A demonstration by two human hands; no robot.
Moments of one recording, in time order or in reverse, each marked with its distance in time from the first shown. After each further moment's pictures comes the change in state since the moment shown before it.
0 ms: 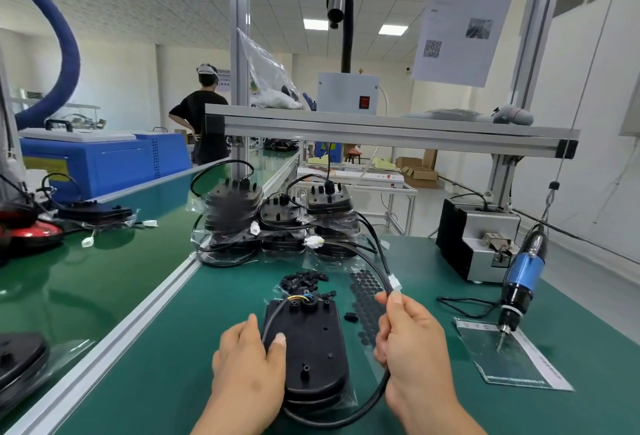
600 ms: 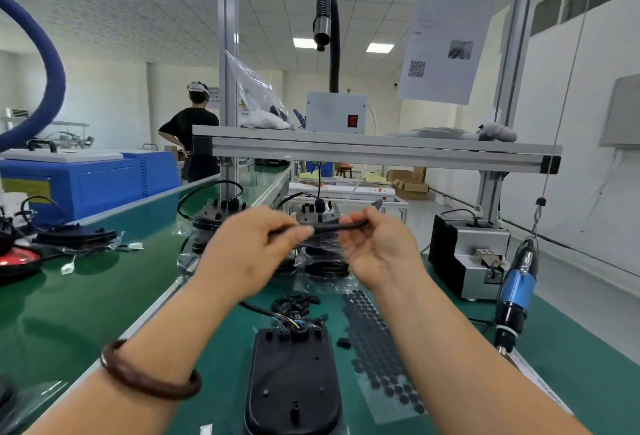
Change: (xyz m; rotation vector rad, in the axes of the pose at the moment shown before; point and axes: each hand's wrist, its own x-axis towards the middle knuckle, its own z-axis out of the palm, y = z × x) left_hand 0.072 0.098 -0.083 -0.014 0.238 0.829; right_hand 0.070 -0.096 0.073 0.551 -0.234 0.243
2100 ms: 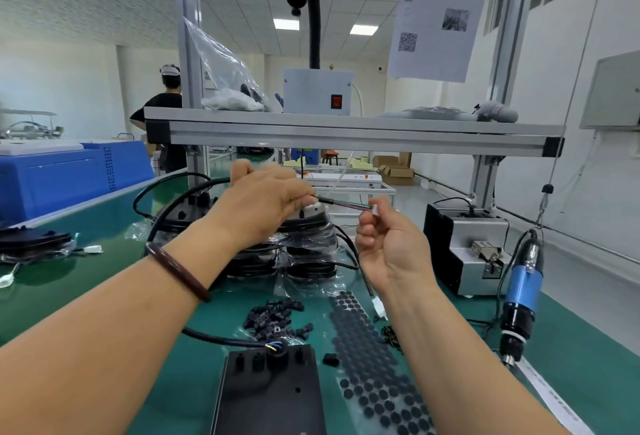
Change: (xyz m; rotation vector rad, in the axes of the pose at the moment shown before) left_hand 0.103 -0.043 0.058 0.366 -0.066 0.434; right_hand 0.063 -0.012 -0.042 -0.055 -0.068 -0.199
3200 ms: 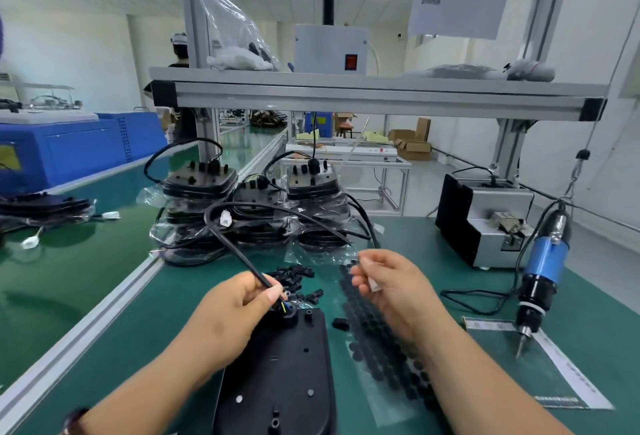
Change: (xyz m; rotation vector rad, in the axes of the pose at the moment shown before) left_hand -0.160 0.045 0.044 -0.842 -0.275 -0.811; right_hand -0.020 0.046 -0.087 -0.539 -0.049 0.209
